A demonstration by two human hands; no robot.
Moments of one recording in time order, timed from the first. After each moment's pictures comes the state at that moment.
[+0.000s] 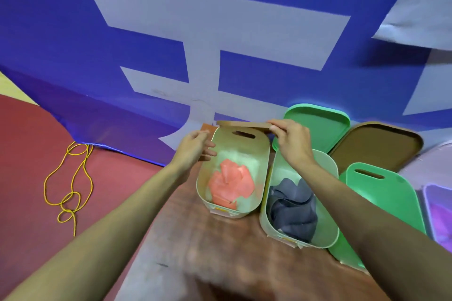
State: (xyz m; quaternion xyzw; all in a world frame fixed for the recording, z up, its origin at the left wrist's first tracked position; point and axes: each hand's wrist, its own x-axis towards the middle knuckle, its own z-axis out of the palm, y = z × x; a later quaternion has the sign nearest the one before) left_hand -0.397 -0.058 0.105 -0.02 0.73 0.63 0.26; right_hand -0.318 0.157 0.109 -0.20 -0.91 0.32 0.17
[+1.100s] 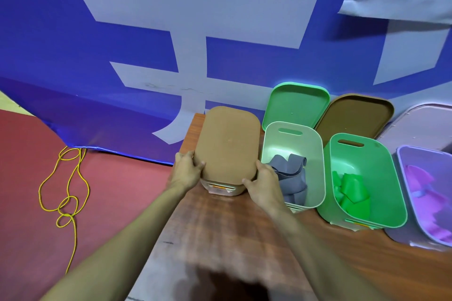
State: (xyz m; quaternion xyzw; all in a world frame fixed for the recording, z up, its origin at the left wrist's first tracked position) left_hand -0.349 -0.100 0.025 0.10 0.91 0.36 0.20; right_hand -0.216 0.055 0.048 -0.33 -0.87 0.38 -0.01
